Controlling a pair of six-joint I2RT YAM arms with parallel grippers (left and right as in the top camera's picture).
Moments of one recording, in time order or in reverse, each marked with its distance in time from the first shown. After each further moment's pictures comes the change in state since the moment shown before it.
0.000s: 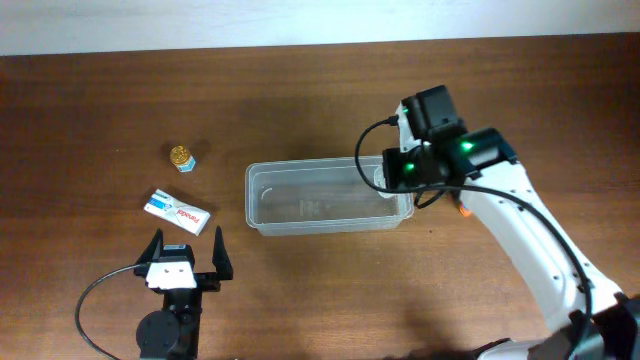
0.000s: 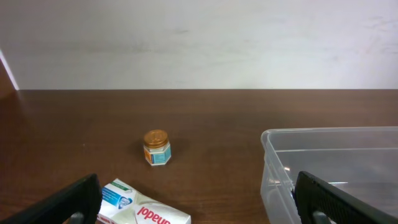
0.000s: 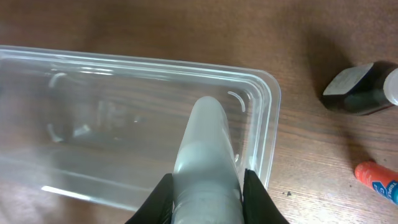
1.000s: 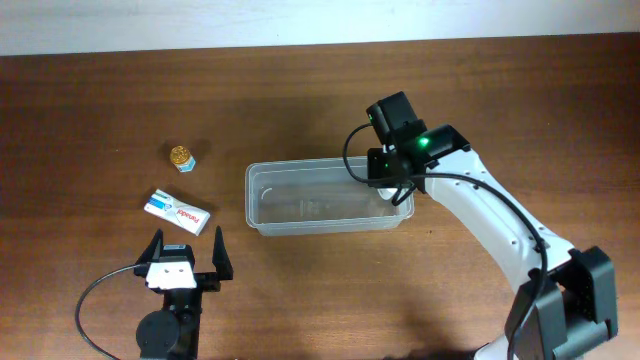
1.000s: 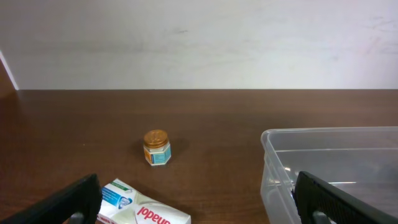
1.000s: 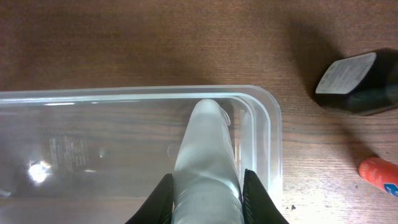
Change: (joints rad) left arm 0.000 0.000 0.000 0.000 0.000 0.000; right arm 0.062 0.139 0.000 0.069 0.166 0.166
